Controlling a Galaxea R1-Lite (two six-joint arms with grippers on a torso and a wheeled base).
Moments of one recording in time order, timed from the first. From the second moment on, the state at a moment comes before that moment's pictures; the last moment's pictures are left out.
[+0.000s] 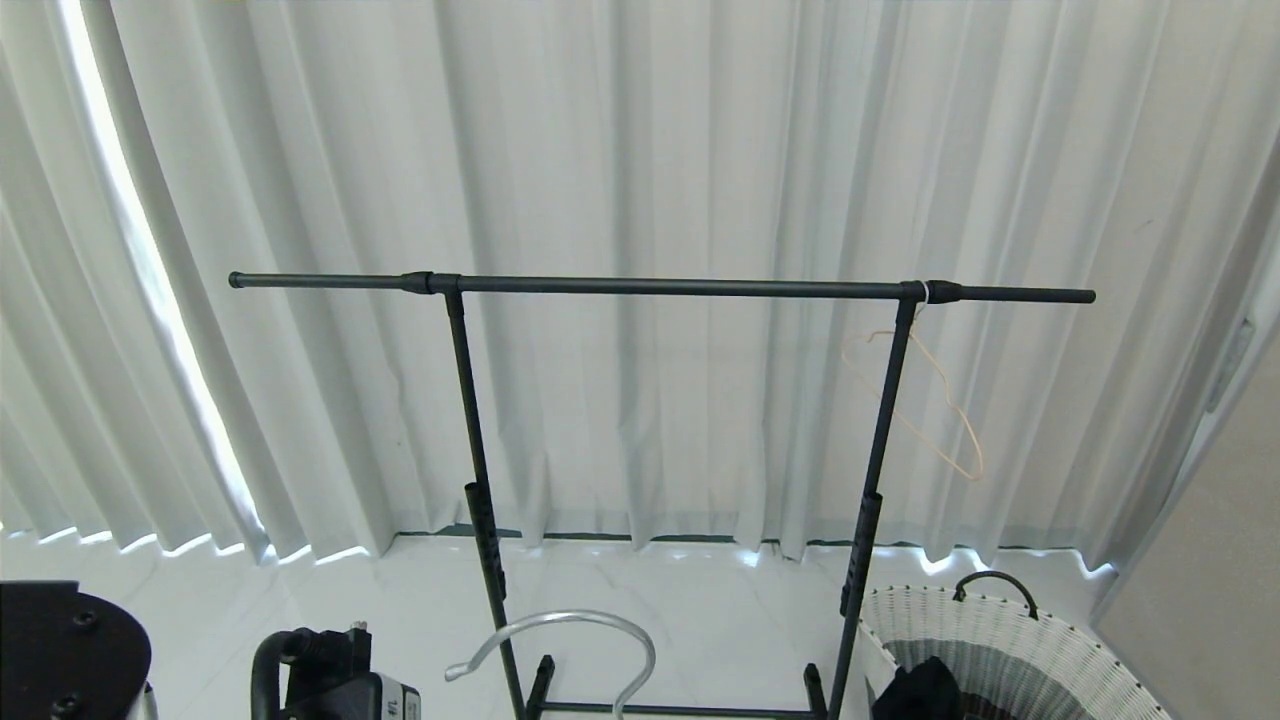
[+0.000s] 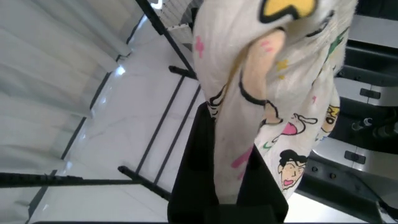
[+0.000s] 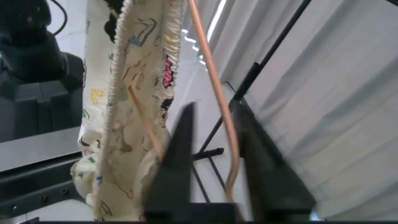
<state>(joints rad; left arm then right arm) -0.88 1.14 -0.45 -0.07 -0.19 0.33 1.35 1.56 -0.19 -1.23 -0.18 -0.14</state>
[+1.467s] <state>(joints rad) -0.66 1.10 -0.51 -0.16 -0.19 0.34 1.16 1.69 -0.49 -0.77 -0.20 0.57</state>
